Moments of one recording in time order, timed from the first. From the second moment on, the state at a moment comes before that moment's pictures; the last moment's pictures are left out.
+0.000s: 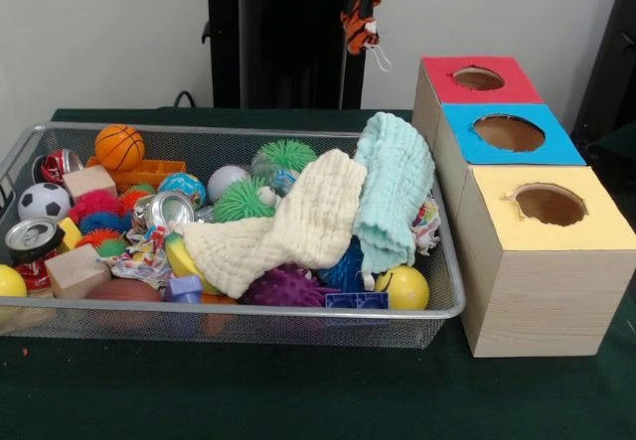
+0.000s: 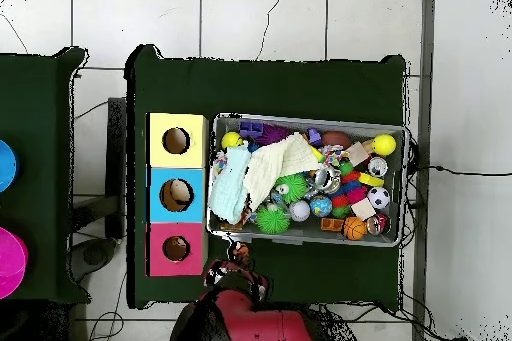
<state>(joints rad) -0.18 -1.15 -0.03 2.29 -0.34 0.23 2.26</state>
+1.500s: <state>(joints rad) 0.13 -1.16 -0.11 2.26 -0.14 0.31 2.26</state>
